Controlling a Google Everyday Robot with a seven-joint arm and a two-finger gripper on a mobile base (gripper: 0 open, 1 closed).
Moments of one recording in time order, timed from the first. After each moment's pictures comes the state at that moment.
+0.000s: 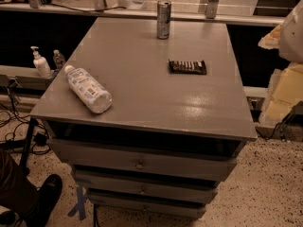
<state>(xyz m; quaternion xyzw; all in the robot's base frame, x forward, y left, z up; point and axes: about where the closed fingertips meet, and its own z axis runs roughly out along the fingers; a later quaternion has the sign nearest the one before) 0.438 -0.217 0.976 -0.60 0.78 -0.03 0.16</state>
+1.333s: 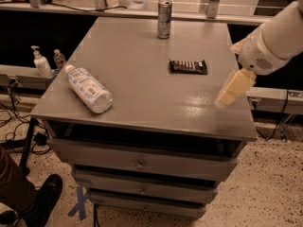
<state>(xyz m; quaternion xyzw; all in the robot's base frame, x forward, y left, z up) 0.547 -0.200 0.903 -0.55 0.79 0.01 0.27</state>
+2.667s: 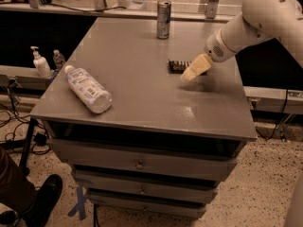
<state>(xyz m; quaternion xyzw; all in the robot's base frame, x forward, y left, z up) 0.692 -0.154 0.842 -0.45 0.83 0.12 0.30</state>
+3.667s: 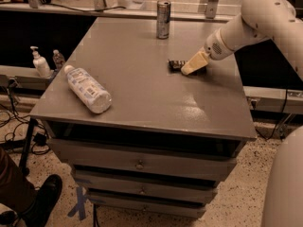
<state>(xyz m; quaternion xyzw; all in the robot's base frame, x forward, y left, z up) 0.723 -0.155 0.827 -0.42 0.84 0.15 0.30</state>
